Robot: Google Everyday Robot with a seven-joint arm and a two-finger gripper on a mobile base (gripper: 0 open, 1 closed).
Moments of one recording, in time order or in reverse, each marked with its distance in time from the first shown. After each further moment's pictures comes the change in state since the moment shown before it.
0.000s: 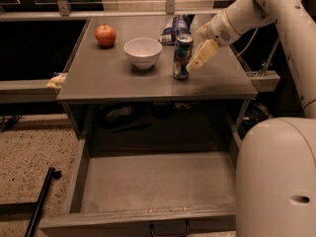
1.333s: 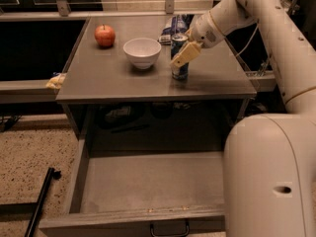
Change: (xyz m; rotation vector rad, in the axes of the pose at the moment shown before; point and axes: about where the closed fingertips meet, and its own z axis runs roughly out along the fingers) arm -0.029 0.022 0.032 -0.118 -0.036 -0.036
